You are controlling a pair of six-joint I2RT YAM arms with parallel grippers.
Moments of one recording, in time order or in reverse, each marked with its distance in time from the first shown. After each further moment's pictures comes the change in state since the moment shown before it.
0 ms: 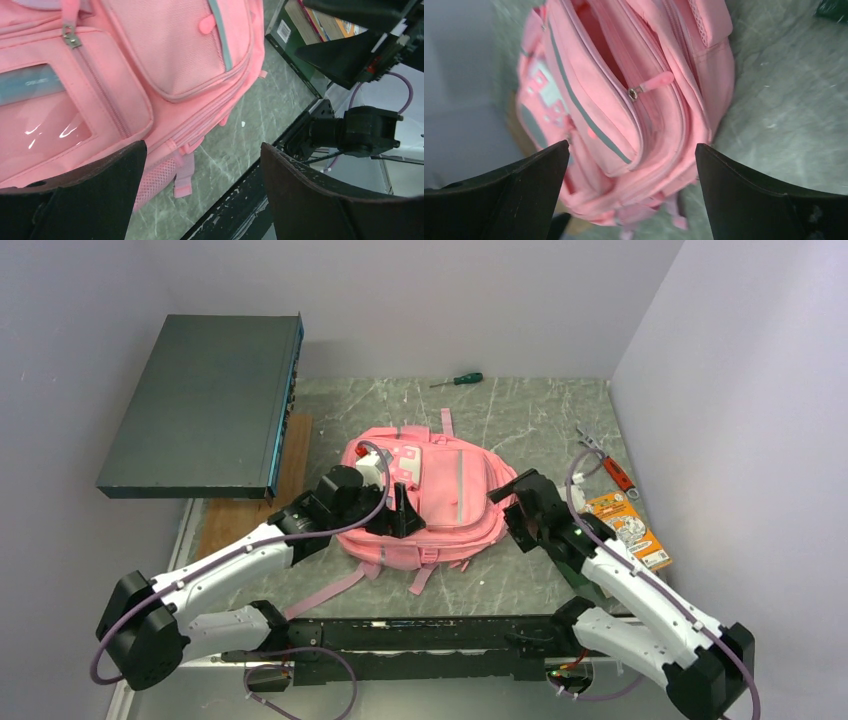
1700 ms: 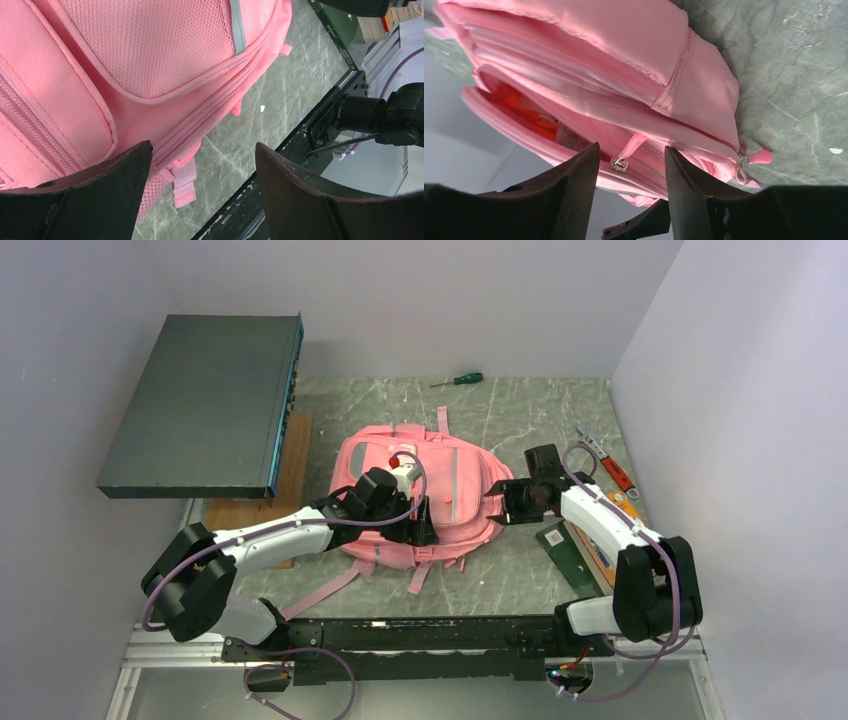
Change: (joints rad) left arm -0.063 0.302 0.064 0.047 0.062 0.014; right arm -0.373 0.407 0.046 0.119 -0.560 0.301
